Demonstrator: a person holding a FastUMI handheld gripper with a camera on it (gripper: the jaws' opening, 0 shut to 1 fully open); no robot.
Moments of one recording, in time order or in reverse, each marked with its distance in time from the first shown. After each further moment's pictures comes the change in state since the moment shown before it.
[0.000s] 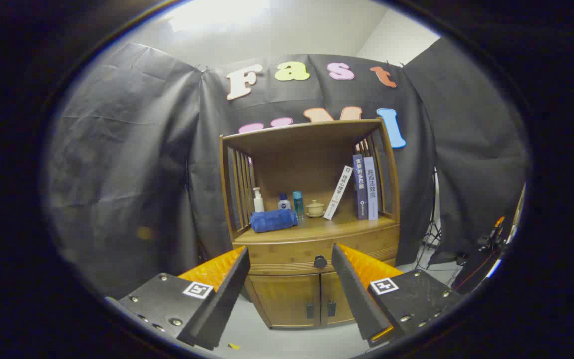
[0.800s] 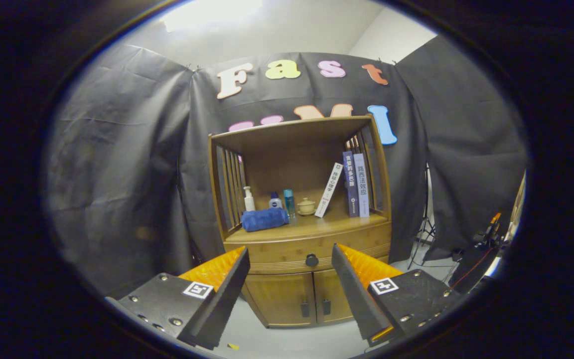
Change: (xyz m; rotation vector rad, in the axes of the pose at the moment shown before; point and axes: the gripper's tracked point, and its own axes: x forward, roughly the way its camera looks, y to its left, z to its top) arm 0.005 -0.020 -0.001 0.011 0.008 -0.050
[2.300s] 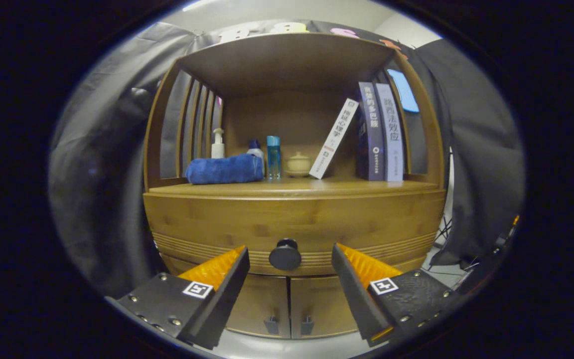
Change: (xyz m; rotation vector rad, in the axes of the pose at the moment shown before) arm 0.257 -0.058 -0.178 -0.098 0.126 0.018
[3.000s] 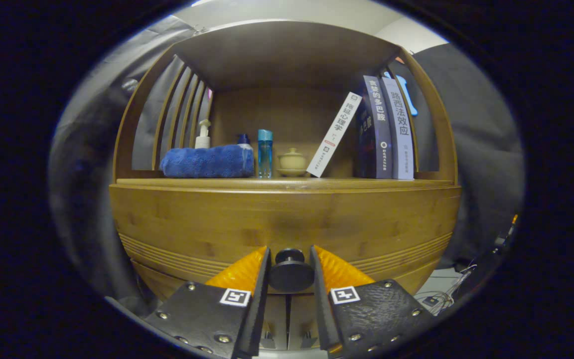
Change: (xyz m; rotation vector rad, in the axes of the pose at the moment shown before) arm 0.043 0.006 -0.007 -0.103 -0.055 -0.075
